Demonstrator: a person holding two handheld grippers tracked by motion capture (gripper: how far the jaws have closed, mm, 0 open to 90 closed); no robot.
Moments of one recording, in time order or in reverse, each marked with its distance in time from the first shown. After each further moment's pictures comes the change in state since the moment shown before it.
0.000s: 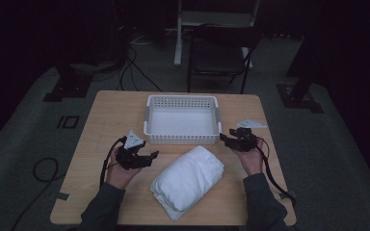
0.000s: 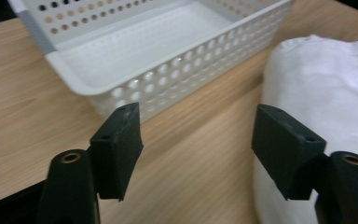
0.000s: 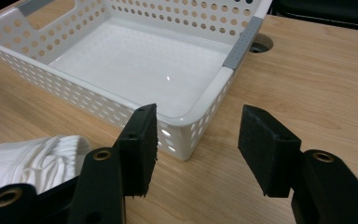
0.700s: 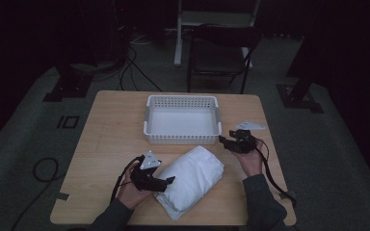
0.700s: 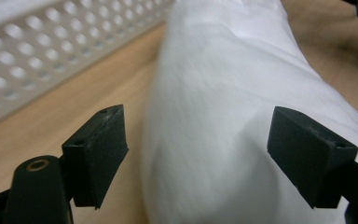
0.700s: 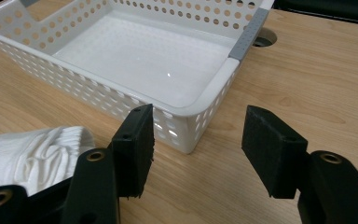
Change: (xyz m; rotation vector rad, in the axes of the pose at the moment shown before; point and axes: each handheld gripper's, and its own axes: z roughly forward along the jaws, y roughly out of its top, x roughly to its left) left arm -0.059 -0.022 0.008 0.074 -0.160 0.060; right arm 0.004 -0.004 0.001 0.014 0.004 -0.012
